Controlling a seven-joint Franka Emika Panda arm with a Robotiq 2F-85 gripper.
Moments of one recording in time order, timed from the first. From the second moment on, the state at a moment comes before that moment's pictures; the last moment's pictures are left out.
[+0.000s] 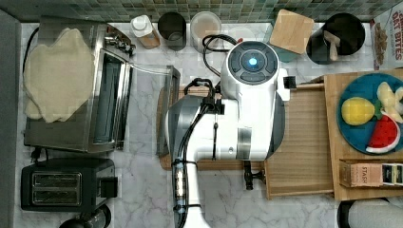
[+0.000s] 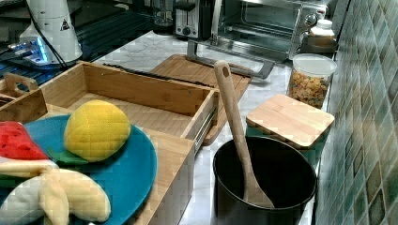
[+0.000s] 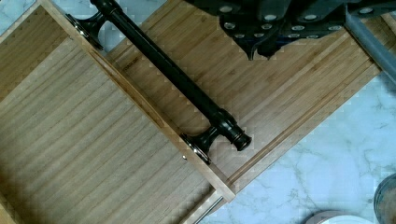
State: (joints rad) arm -0.03 0.07 -0.03 -1.86 -0.05 0.26 -0.11
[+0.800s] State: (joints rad) arm -0.03 0.05 -0.02 -1.97 -0.02 0.33 -0.37
